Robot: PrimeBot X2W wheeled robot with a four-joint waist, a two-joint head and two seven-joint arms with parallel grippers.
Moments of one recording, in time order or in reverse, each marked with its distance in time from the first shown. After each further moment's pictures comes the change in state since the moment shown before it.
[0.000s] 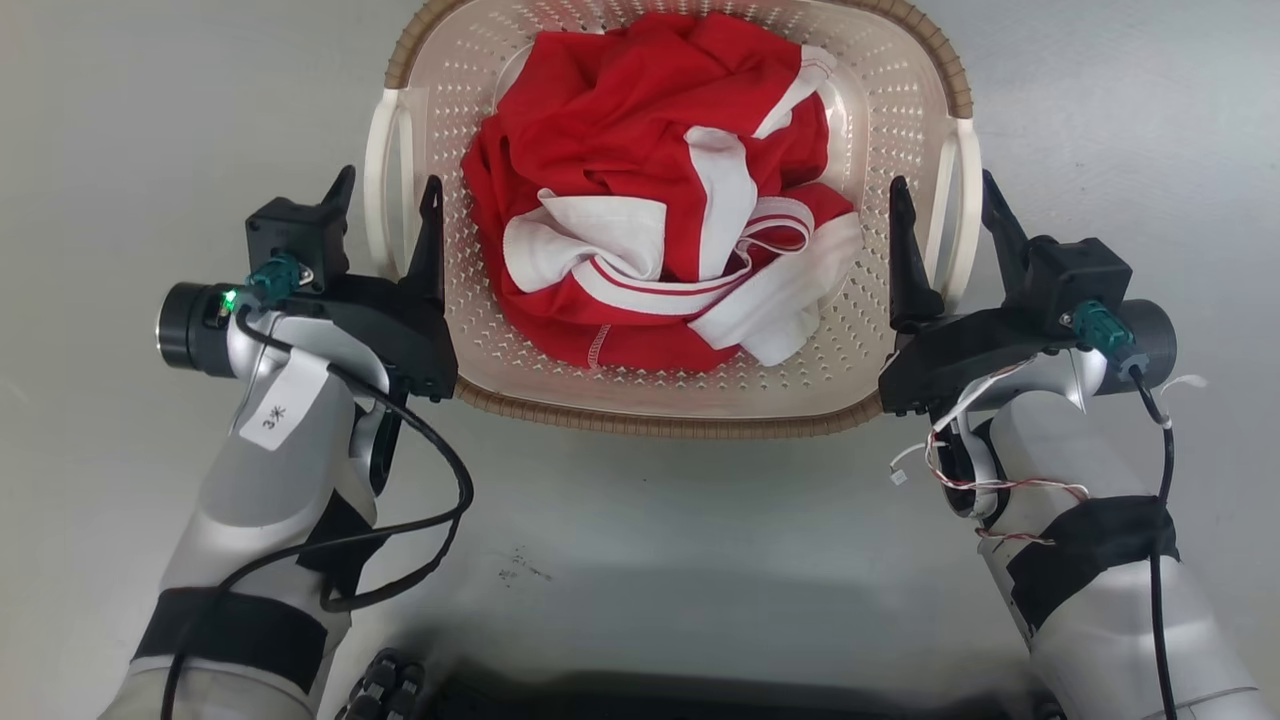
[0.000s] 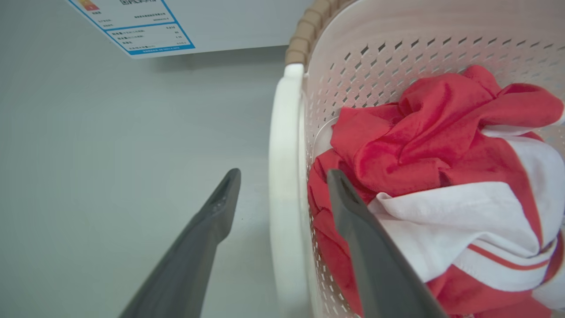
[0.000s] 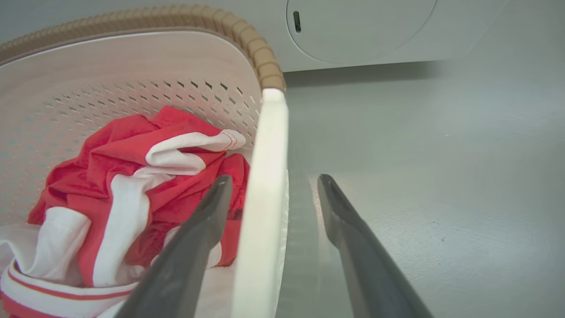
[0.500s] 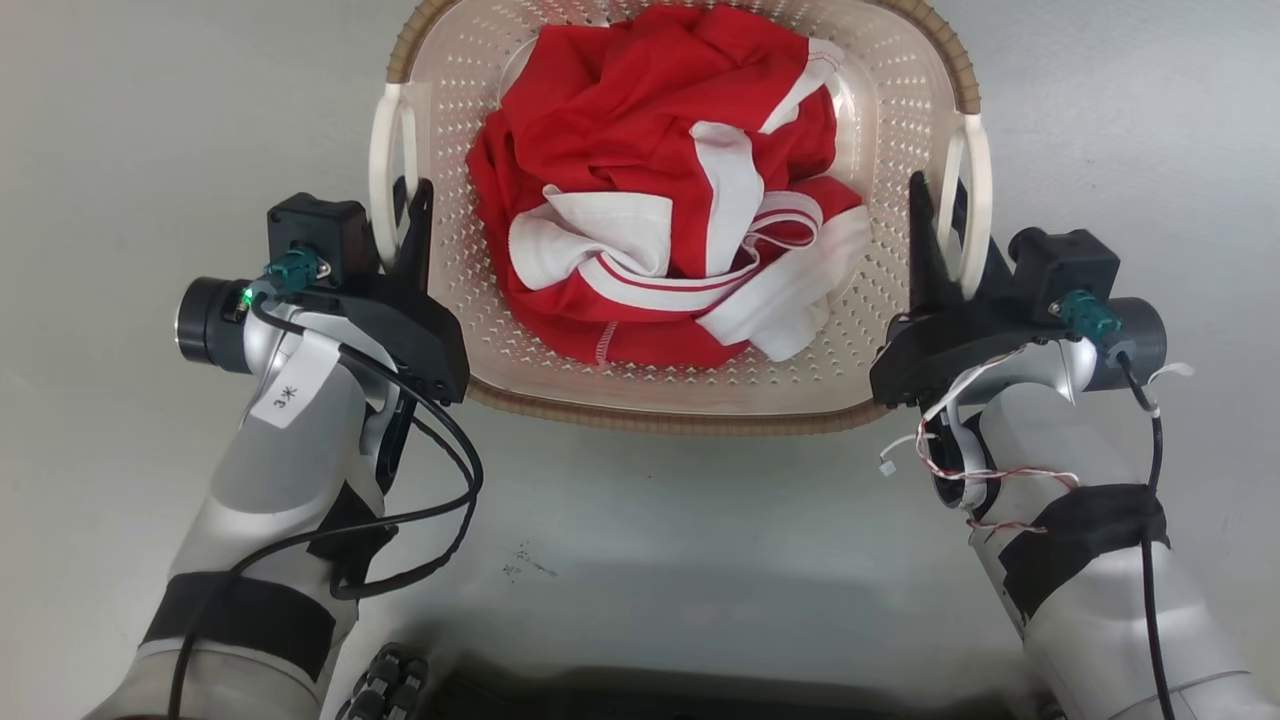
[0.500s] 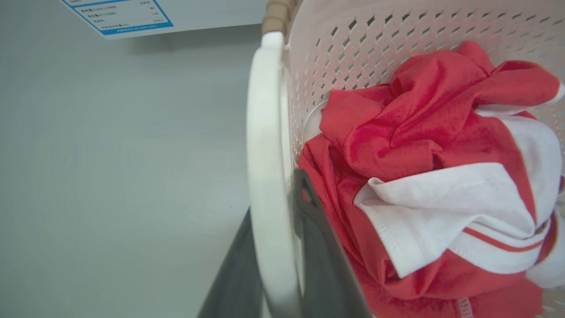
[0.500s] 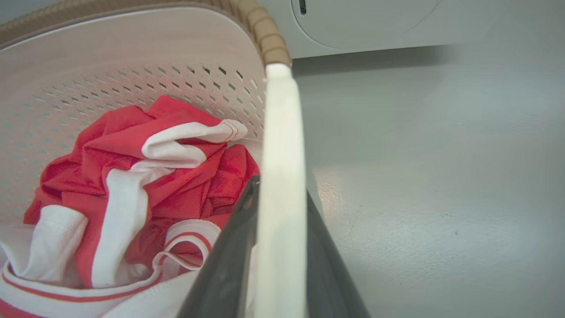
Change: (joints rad) left arm -0.051 -0.012 -0.025 0.093 -0.006 -0.027 0.000; right arm -0.033 -0.001 0.032 0.049 0.035 -0.008 0.000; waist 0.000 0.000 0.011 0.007
